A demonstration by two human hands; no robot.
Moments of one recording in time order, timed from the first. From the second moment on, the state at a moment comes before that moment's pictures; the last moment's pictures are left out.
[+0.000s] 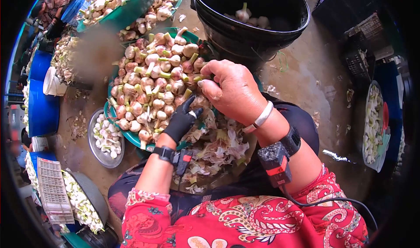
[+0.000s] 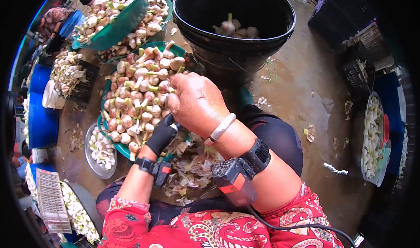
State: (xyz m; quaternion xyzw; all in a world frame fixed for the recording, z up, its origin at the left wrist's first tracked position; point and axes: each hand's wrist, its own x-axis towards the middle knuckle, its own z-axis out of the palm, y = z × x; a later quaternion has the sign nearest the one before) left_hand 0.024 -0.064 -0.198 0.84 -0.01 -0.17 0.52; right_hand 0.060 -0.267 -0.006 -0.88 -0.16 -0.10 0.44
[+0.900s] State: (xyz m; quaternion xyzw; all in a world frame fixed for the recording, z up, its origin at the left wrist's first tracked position) left_hand -0.021 -0.054 -0.255 0.91 -0.01 -0.23 0.36; right_hand 0.061 -0.270 -0.006 -0.86 -0.19 -0.06 0.47
